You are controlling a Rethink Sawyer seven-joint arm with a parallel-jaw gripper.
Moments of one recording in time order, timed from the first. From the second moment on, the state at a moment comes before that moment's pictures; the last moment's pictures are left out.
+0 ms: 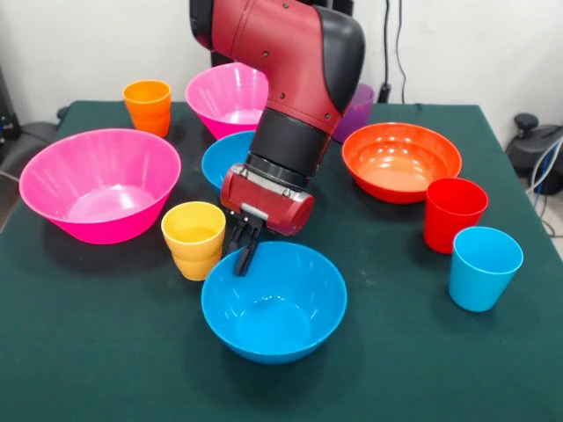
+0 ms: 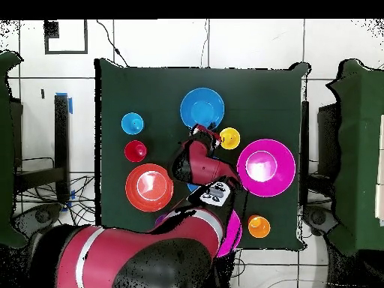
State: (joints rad) arm 0.02 -0.22 -0.37 1.56 0.19 -0.31 2.11
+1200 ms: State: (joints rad) arm 0.08 -0.23 -0.35 1.56 0.27 -0.30 2.11
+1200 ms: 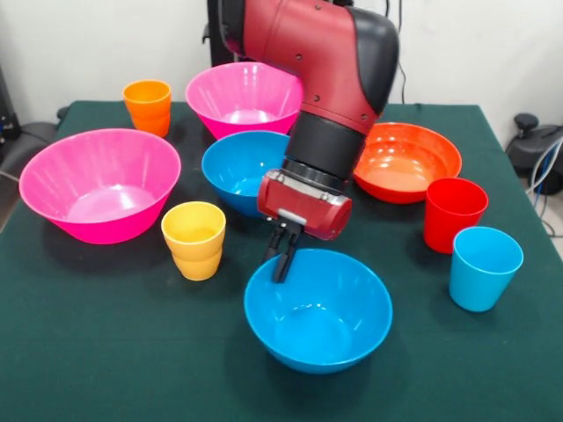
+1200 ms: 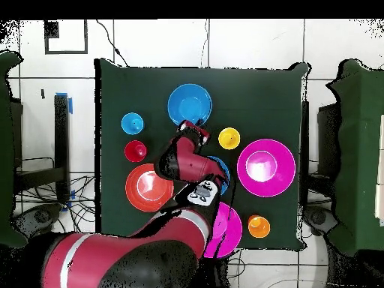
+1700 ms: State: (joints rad) arm 0.14 -0.21 -0.37 1.56 0.34 -0.28 2.11
